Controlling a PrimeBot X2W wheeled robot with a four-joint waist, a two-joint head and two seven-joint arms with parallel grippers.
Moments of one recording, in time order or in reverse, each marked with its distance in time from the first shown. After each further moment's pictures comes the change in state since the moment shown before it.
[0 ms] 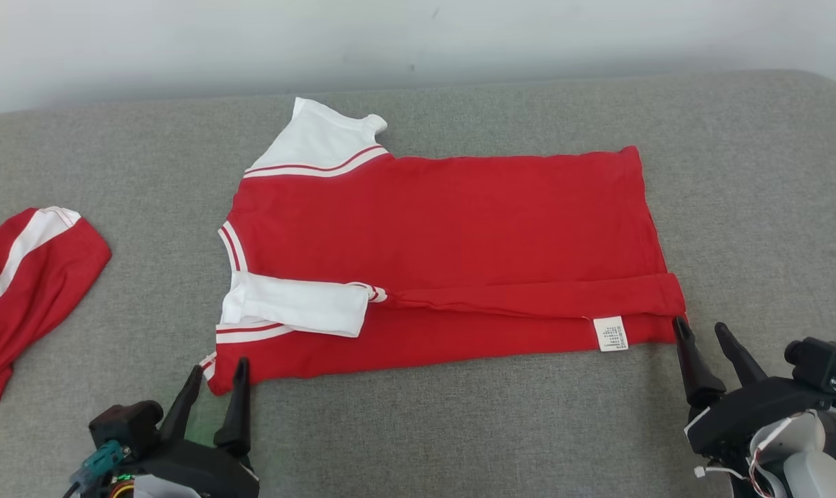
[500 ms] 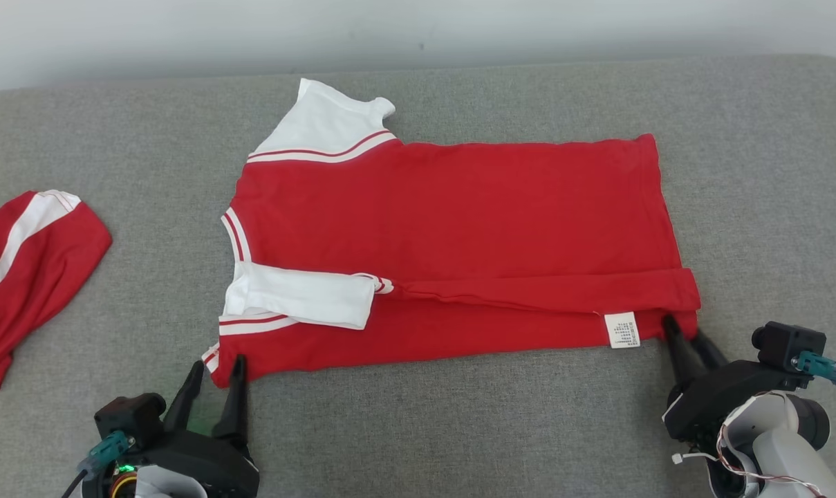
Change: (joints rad) left arm -0.064 -0.005 -0.026 0.133 0.013 -0.017 0.004; right arm -0.141 0.010 0.061 0.243 -0.039 0.000 -0.046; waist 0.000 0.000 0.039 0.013
